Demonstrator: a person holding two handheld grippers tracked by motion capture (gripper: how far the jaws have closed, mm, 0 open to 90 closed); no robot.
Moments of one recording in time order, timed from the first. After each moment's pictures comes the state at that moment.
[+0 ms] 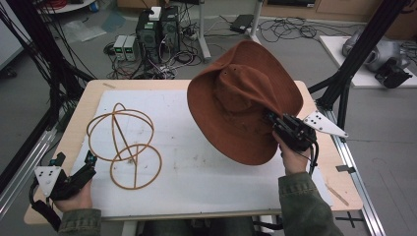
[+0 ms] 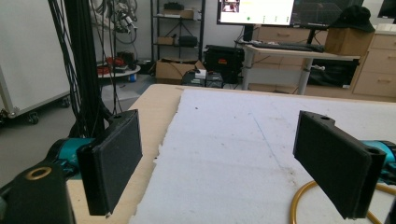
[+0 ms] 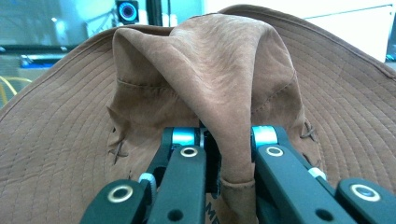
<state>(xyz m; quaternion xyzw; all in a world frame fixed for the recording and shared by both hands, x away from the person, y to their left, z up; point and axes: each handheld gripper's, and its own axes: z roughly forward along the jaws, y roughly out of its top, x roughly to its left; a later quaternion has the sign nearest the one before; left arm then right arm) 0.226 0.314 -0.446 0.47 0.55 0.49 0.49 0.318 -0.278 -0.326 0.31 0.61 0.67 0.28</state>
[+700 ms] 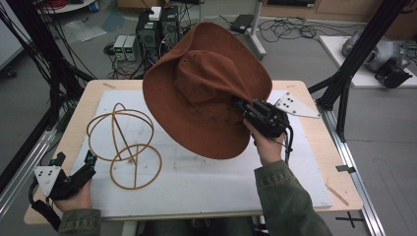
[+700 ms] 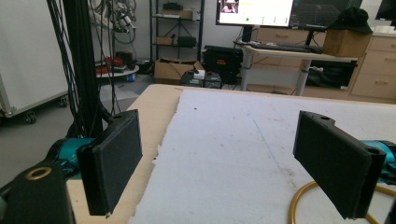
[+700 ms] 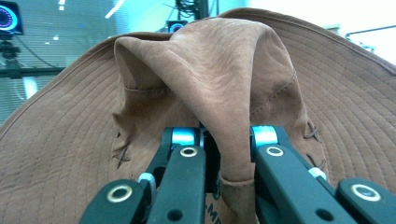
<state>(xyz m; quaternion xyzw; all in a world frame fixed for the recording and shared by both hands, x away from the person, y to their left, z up) 0.226 0.315 -0.447 0.47 0.55 0.49 0.49 0.330 -0.204 -0.288 0.24 0.61 0.72 0.22</state>
